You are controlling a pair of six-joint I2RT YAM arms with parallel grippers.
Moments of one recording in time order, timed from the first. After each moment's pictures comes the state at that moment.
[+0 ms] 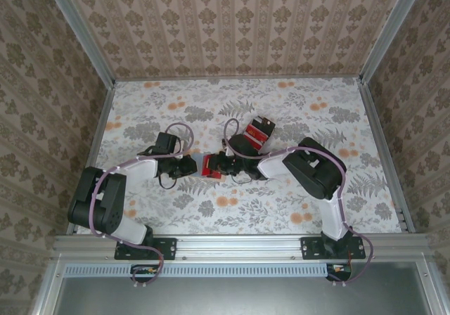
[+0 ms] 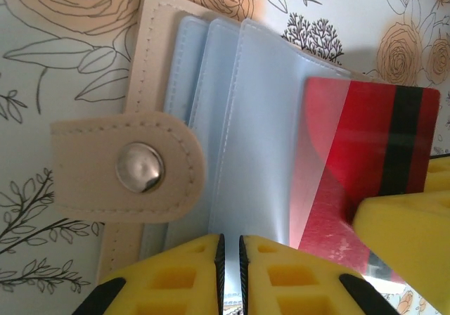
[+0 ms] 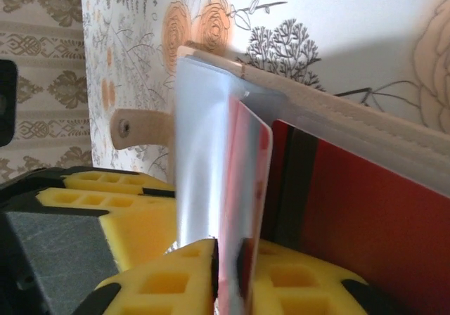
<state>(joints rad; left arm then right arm) -0.34 1.49 0.65 -0.24 0.39 -0.48 0.74 2.03 0.99 0.44 -0.42 1.04</state>
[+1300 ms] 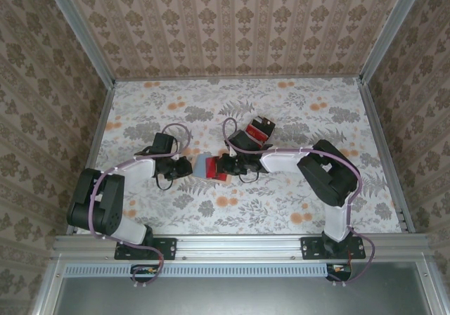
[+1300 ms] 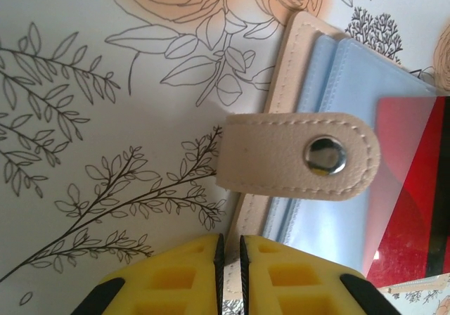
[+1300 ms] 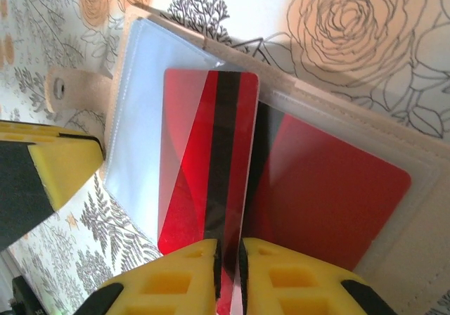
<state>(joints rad) -0.31 1.48 0.65 -0.30 0.34 -0.45 0.73 1.91 1.07 -0.04 -0.32 0.81</state>
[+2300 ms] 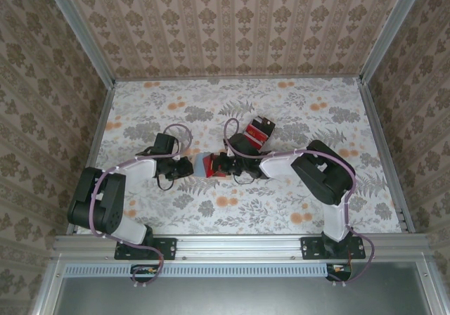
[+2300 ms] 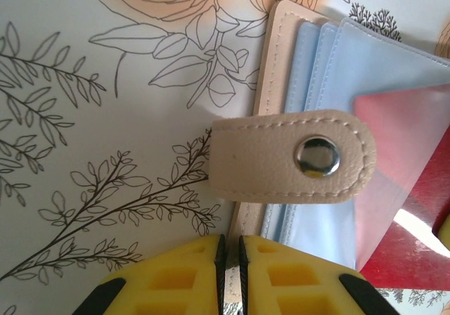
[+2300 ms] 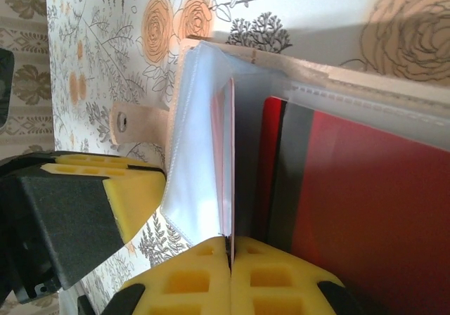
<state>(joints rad) -0.32 1.49 0.64 -0.28 0.34 -0.45 0.75 1.95 0.98 0.26 -0.34 0.97</state>
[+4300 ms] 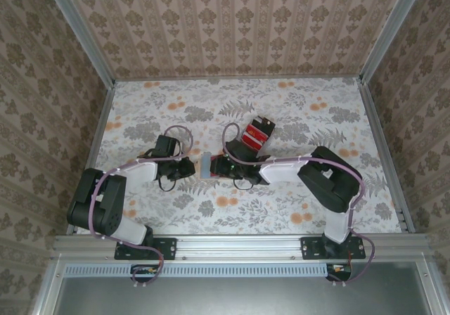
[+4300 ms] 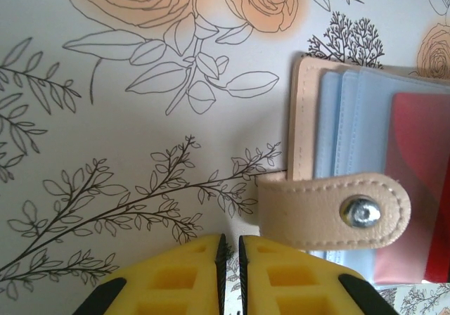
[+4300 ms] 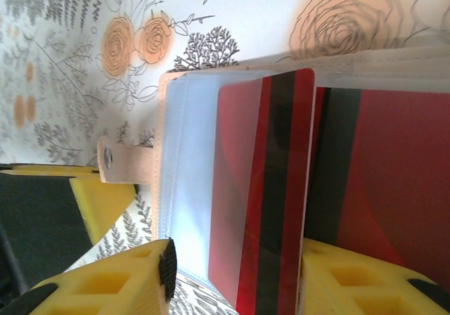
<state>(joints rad) -0.35 1.48 0.61 -0.21 0.33 -0.49 0.82 1.86 0.99 0.09 -0.08 0.94</state>
